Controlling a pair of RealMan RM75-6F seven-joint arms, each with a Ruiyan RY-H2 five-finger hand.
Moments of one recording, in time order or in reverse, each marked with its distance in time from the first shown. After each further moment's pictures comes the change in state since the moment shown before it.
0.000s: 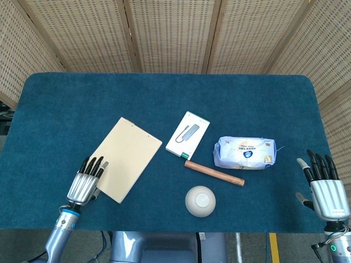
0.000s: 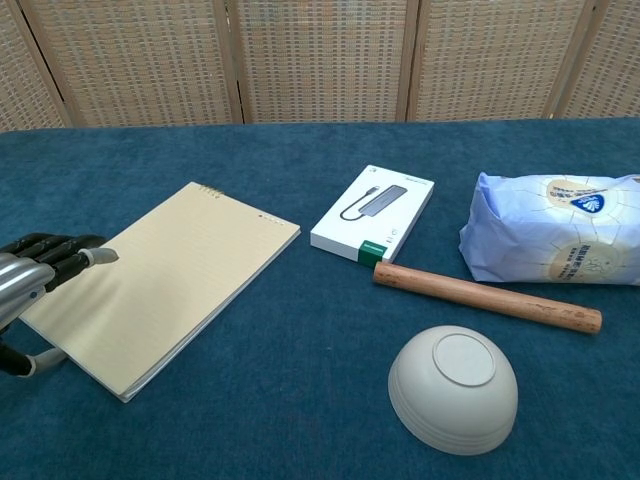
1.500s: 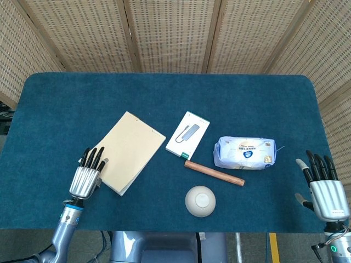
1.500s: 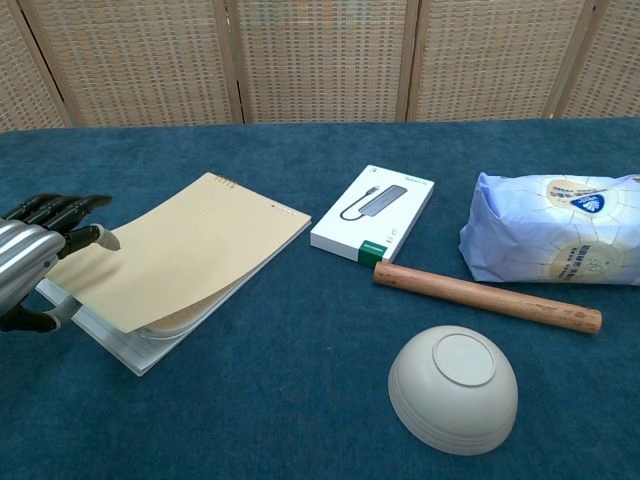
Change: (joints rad) left arm -0.022 -0.126 -0.035 0.207 0.088 0.130 -0.054; right arm -0.001 0.004 -0.004 -0.003 -0.010 0.003 0.016
